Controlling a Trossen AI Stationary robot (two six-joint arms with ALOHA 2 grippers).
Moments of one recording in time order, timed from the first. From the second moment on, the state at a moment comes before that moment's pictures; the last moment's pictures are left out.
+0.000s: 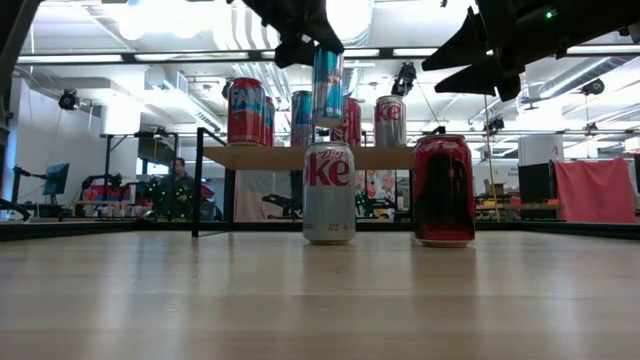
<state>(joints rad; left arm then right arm) 0.44 1.75 1.84 -0.72 0.18 -0.03 0.22 0.97 0.46 0.27 0.71 0.28</state>
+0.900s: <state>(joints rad) 0.45 1.49 1.44 -0.46 0.17 -0.05 0.22 0.97 0.46 0.27 0.71 0.28</state>
